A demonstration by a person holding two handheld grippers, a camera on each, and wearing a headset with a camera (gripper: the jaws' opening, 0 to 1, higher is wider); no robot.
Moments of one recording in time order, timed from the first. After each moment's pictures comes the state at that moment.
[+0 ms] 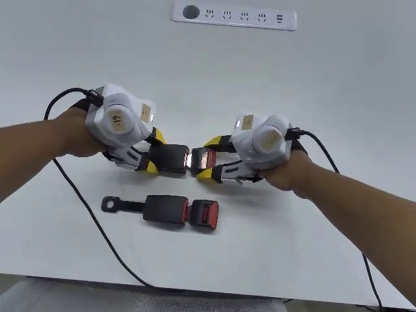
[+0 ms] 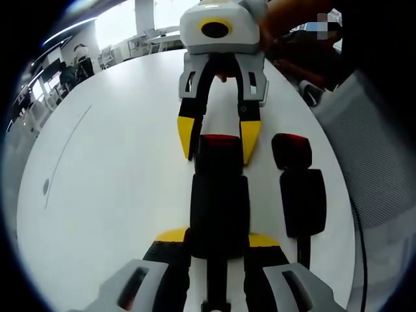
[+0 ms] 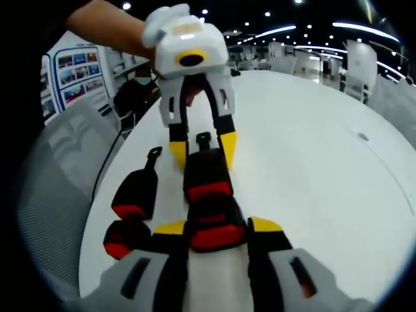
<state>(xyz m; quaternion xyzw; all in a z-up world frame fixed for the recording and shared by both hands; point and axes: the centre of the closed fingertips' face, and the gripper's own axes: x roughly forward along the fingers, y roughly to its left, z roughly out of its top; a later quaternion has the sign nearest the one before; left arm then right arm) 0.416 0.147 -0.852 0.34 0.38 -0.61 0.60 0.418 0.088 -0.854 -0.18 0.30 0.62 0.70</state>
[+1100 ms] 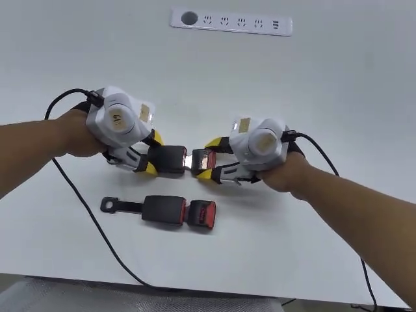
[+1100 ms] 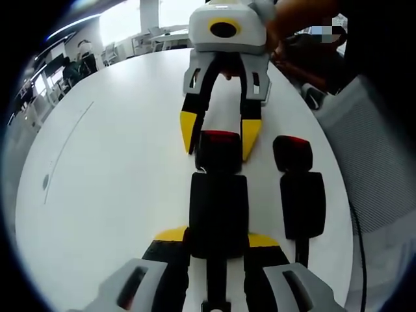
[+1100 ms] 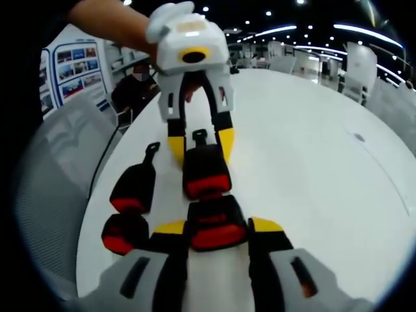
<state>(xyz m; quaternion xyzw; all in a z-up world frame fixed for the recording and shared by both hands) 0.416 0.148 -0.853 0.33 0.39 -0.61 0.61 0.420 0.079 -0.855 -0.19 0.30 0.61 0.70</state>
